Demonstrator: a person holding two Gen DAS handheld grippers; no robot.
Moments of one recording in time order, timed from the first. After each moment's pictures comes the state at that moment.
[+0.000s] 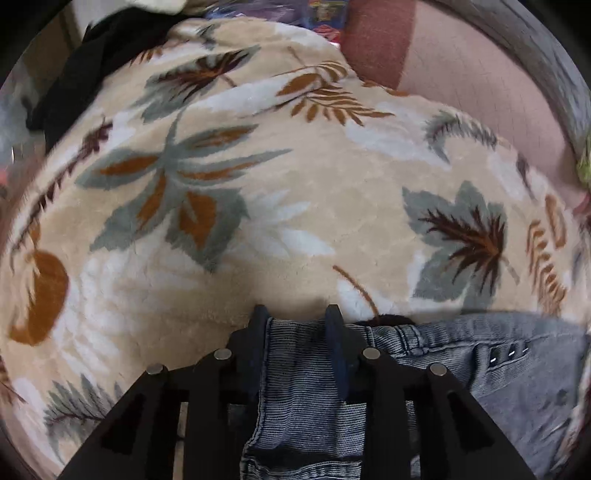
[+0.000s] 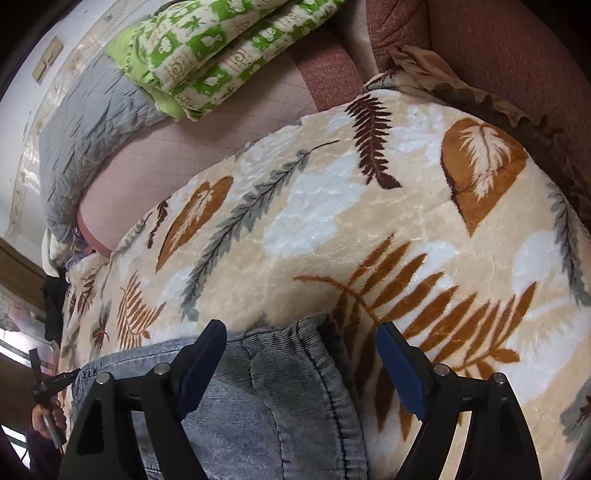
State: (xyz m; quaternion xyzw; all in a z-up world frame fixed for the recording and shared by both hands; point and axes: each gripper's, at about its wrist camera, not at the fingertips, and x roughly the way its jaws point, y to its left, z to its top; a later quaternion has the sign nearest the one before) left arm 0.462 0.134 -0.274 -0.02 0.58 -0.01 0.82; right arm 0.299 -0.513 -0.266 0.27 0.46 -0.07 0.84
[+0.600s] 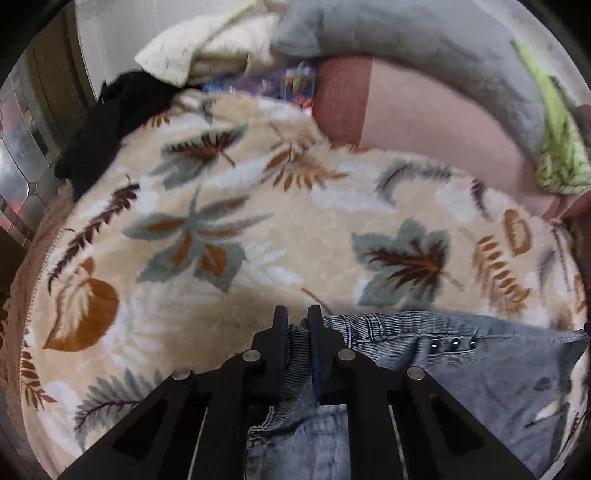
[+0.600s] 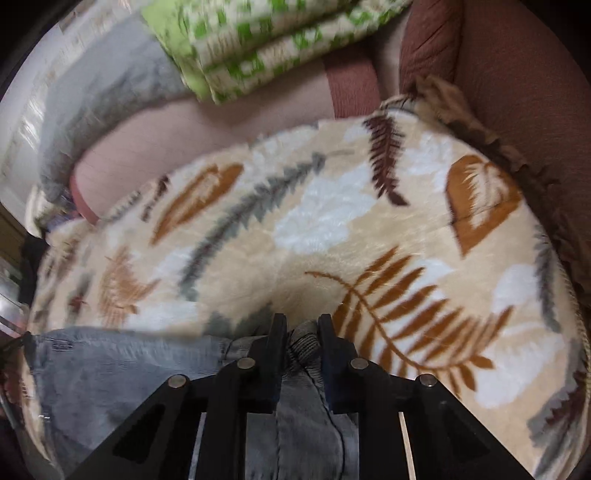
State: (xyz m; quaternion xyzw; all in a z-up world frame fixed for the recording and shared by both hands) left arm 0.418 0.127 -0.187 -0.02 0.50 -0.03 0.87; right arm 0.283 -0.488 -0.224 0.18 0.46 -0.08 0.86
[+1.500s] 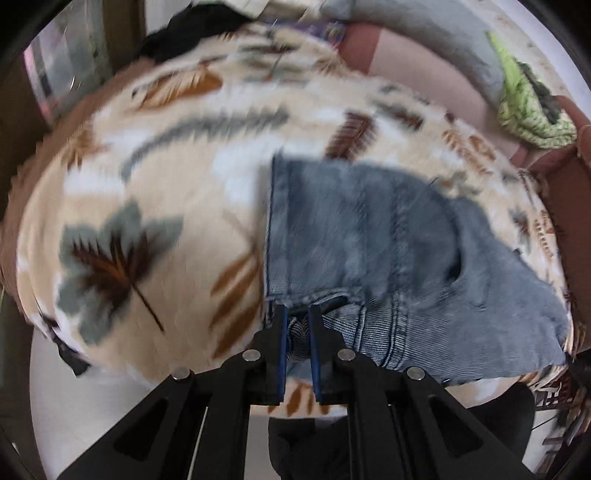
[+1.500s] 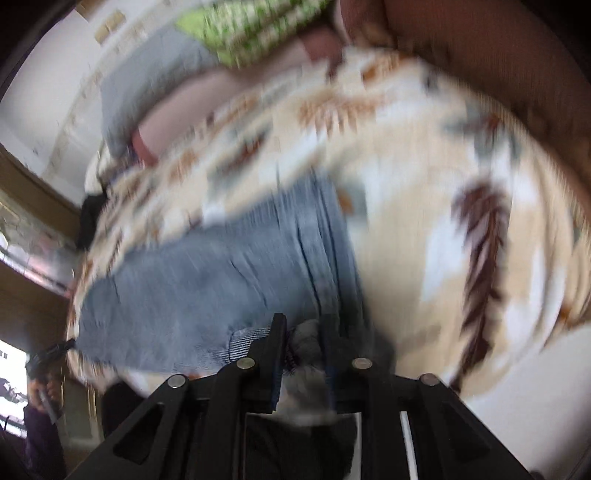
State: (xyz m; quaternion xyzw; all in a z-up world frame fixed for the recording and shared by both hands) left arm 0.132 0.206 -0.247 -0.08 0.55 -0.04 0.83; right arm -0.022 -0.443 -0.259 0.25 0.52 -0.02 0.82
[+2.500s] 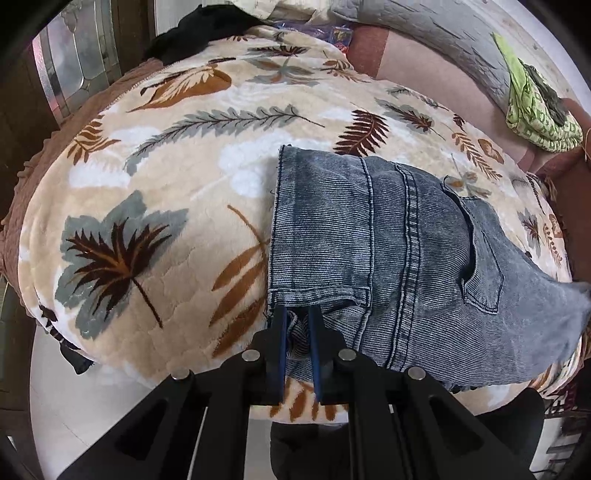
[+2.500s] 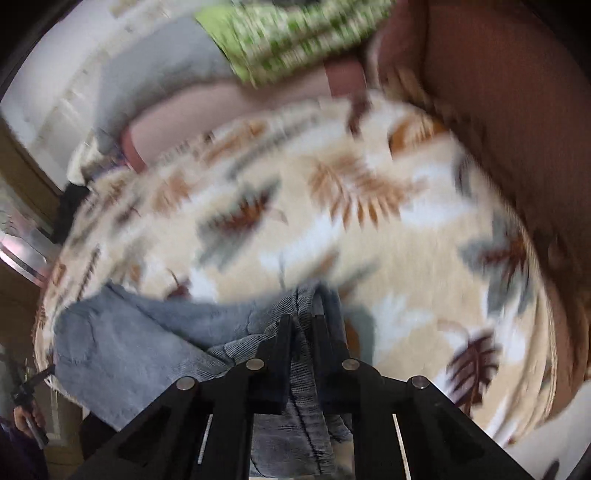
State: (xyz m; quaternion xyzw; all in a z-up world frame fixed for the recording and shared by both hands) left arm 0.127 0.200 -0.246 -0.07 0.53 -0.02 0.85; right arm 0.093 -0.452 -0.175 0.14 0.46 -0.06 0.88
